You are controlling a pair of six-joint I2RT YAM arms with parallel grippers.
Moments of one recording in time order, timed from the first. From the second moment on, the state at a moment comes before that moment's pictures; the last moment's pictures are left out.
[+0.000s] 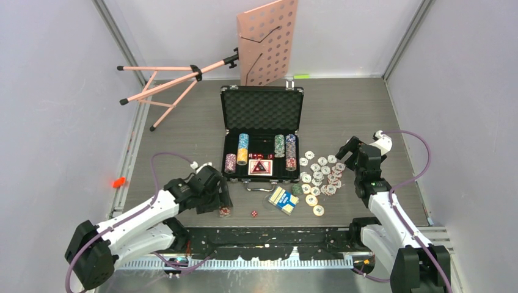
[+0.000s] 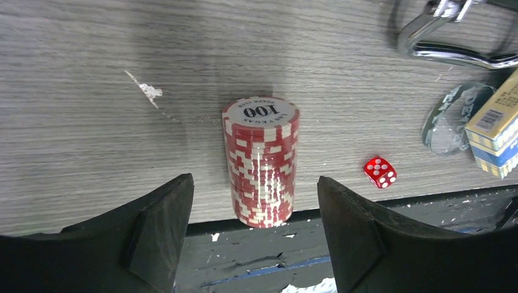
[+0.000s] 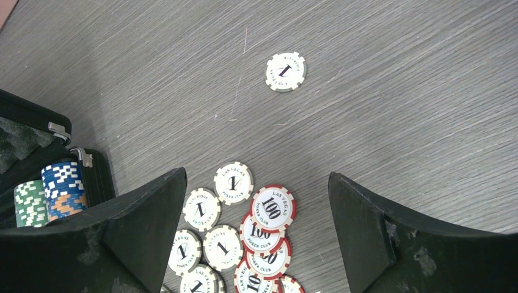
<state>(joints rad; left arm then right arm) -0.76 0.91 0.53 -0.75 -0.07 -0.93 0.04 0.85 0.34 0.03 0.26 0.53</state>
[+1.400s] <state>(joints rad) -0.68 1.30 0.97 -0.89 -0.01 -0.57 0.04 0.85 0.34 0.03 0.26 0.53</state>
